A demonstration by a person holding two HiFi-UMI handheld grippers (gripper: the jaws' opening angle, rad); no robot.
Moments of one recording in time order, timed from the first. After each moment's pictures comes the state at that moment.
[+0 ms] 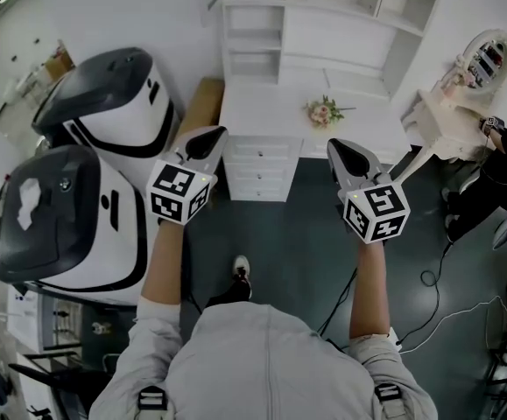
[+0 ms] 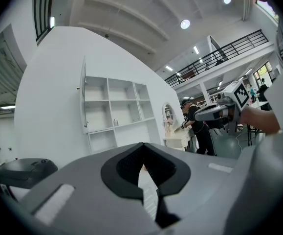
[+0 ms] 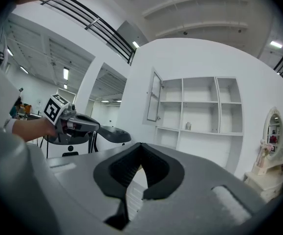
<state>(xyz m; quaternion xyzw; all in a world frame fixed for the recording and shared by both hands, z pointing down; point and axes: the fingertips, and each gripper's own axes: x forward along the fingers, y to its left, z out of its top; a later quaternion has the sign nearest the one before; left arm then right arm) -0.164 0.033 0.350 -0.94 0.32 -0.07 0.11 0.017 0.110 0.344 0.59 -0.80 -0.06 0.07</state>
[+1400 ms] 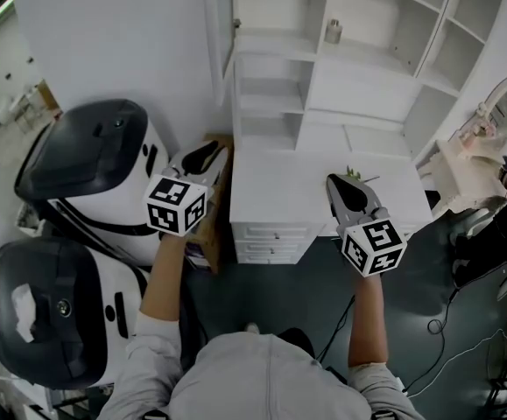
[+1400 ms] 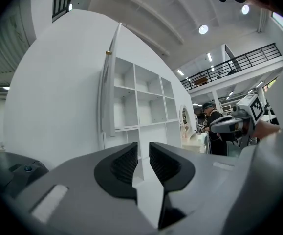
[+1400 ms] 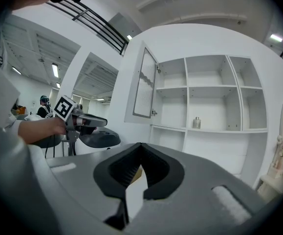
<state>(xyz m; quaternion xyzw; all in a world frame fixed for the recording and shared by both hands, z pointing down) -0.173 -0.297 0.323 -0.94 0.33 -0.03 0.05 0.013 -0.179 0.336 0.59 -0.80 -0.04 0.07</state>
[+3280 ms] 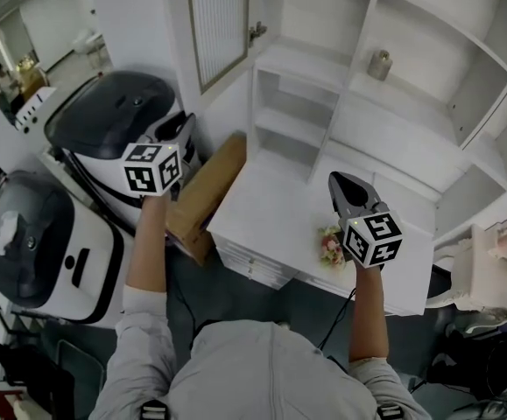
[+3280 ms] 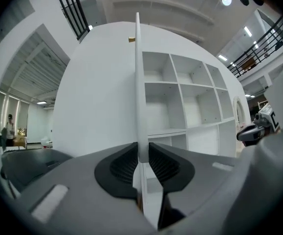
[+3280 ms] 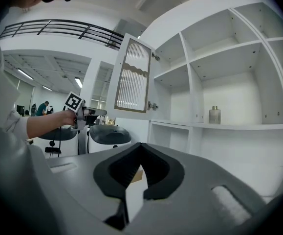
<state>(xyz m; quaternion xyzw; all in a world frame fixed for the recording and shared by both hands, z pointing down) -0.170 -0.411 0.285 -0.81 0.59 -0.01 0.03 0.141 -0.345 0.336 0.43 -0.90 -0.03 0.08</state>
